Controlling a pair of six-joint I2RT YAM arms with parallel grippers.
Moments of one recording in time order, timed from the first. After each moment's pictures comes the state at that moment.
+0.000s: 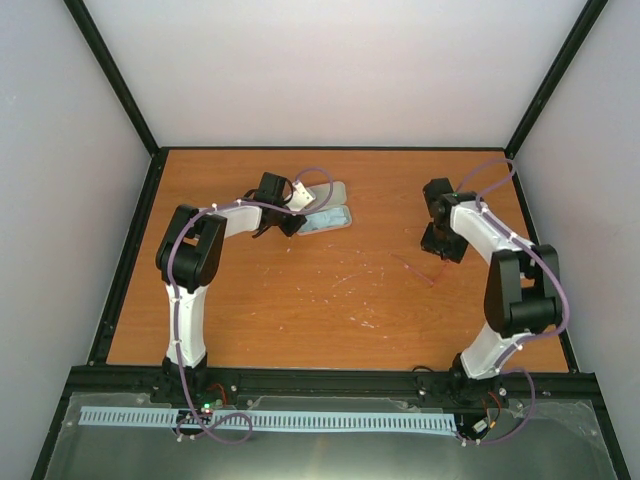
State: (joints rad) left arm -0.35 2.12 1.35 -0.14 0.27 0.46; right arm 0.16 1.73 1.22 -0.96 0.23 0.61
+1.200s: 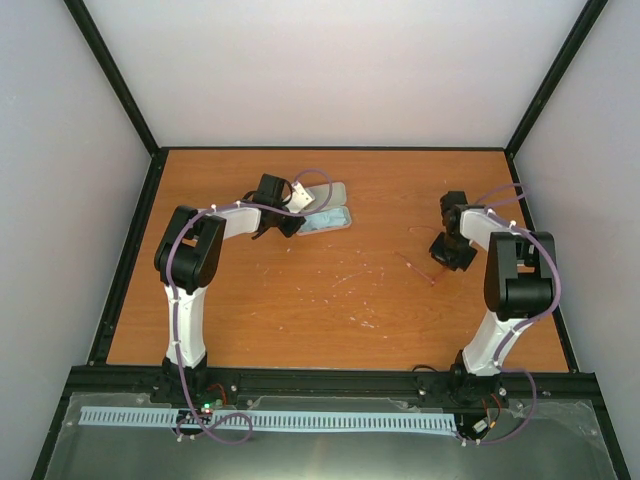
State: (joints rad) left arm -0.35 2.10 1.32 -0.11 0.25 0.46; right arm 0.02 1.79 1.09 -0.78 0.12 0.64
